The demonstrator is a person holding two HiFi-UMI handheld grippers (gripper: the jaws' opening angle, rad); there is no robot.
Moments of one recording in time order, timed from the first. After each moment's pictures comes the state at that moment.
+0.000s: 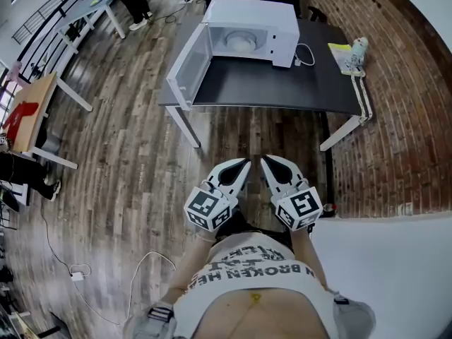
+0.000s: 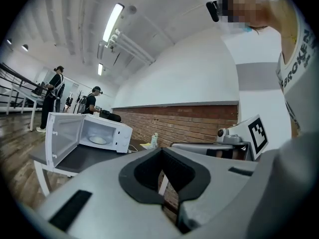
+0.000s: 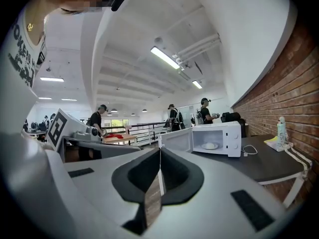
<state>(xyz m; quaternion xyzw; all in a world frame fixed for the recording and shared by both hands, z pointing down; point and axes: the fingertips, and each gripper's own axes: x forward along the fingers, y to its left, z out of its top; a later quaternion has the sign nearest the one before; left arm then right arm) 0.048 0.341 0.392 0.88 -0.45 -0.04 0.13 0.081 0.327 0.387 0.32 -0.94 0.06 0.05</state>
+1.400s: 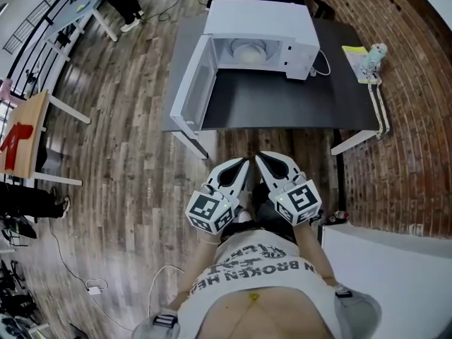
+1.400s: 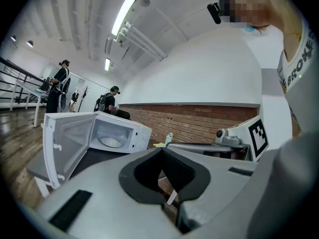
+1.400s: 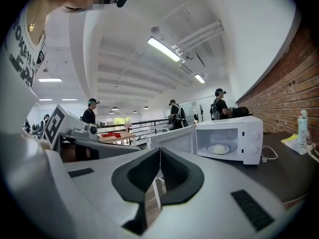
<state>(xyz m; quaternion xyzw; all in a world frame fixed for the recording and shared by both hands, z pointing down) -0.047 0.184 0.412 0.87 -0.46 -0.03 0.16 -0.024 0.166 0.409 0.30 -0.95 0.07 0.07</state>
